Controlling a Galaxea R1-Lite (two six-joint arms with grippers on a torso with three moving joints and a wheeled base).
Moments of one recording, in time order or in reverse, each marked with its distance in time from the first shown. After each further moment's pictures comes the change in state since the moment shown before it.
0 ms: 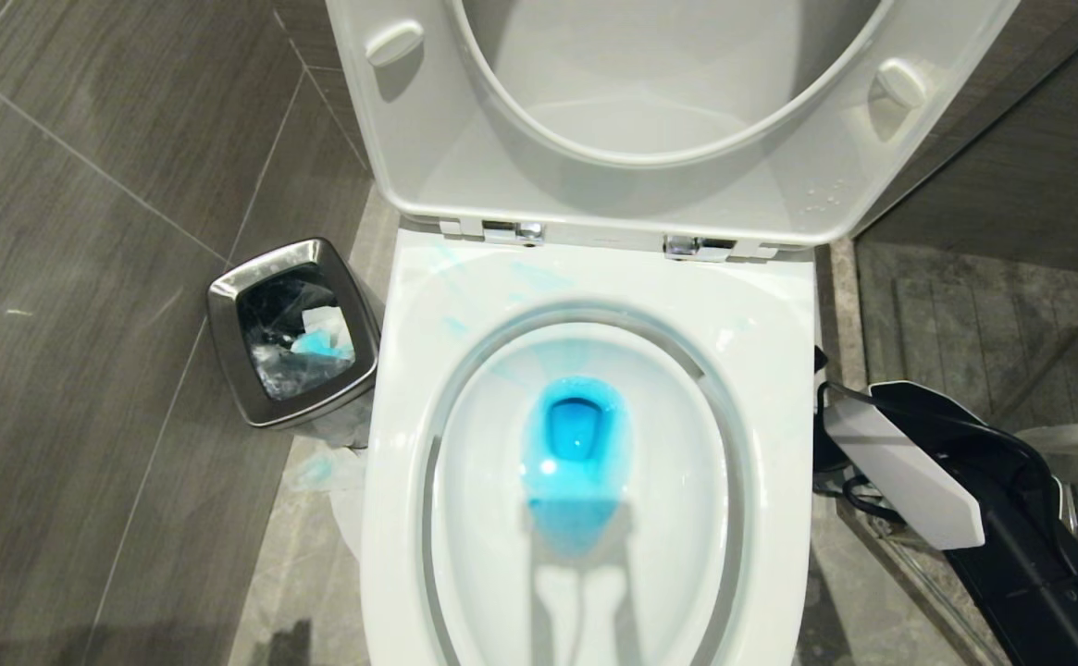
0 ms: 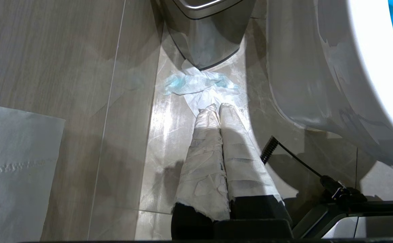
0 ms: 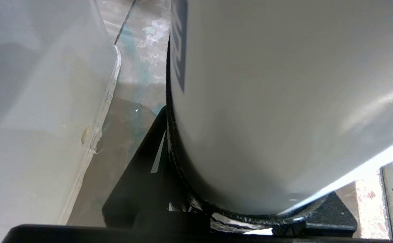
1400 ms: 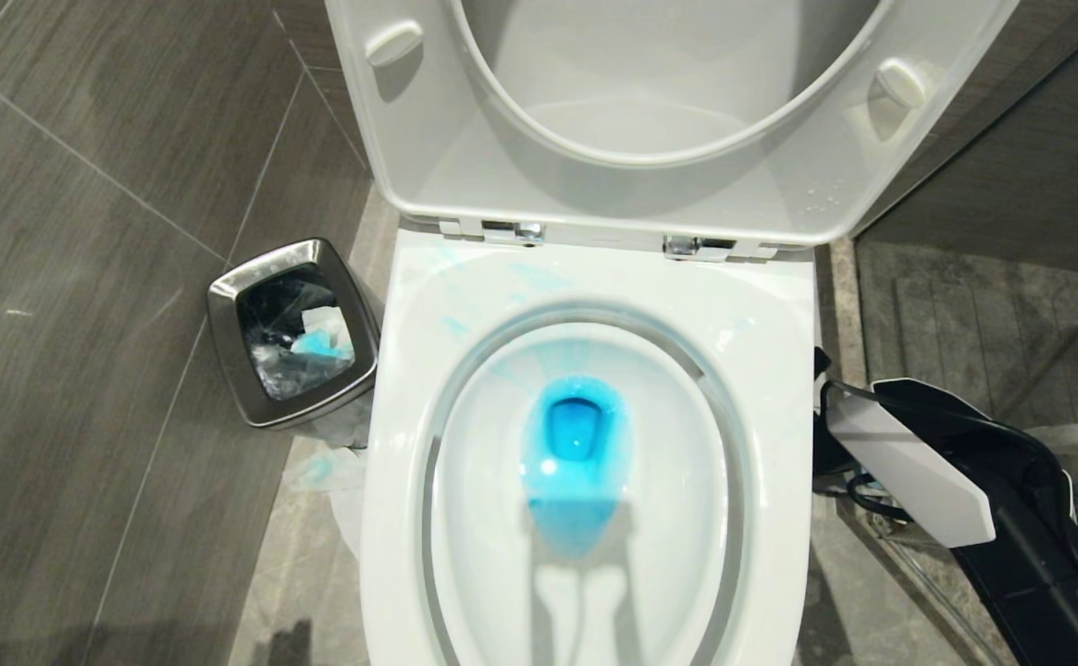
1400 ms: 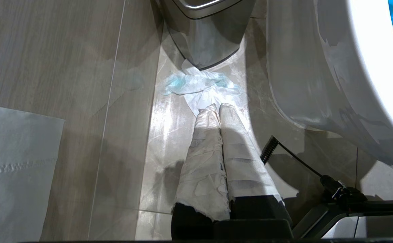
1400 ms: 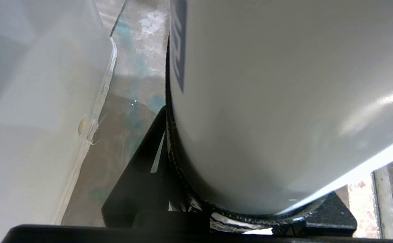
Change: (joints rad) left arm 0.000 0.000 0.000 0.001 0.000 0.001; right arm 0.006 -0.029 0.070 -0.022 -0.016 -0.007
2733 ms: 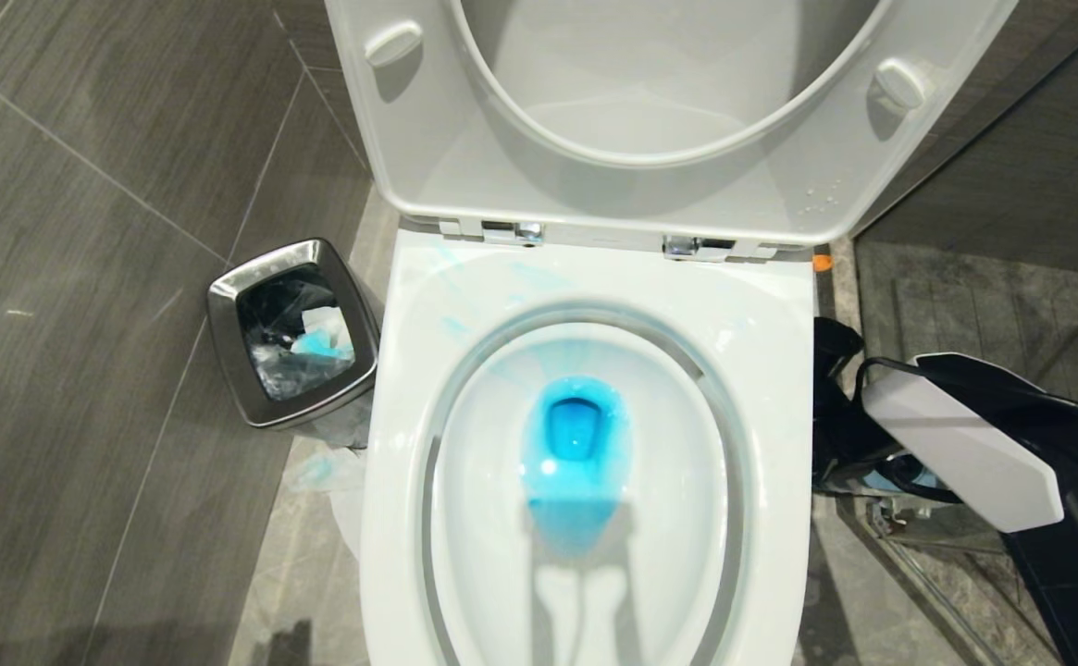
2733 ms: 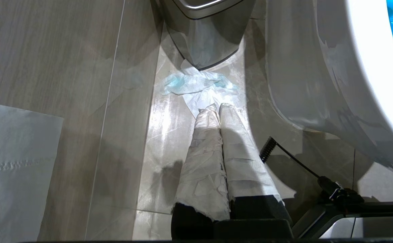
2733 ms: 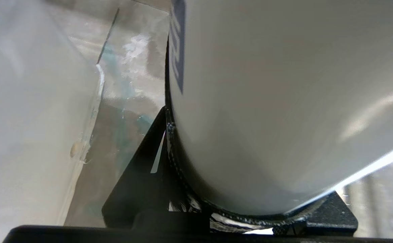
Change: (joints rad) left arm 0.000 0.000 0.000 0.000 0.000 -0.013; right arm -0.016 -0.136 0.156 -0.020 -0.004 0.046
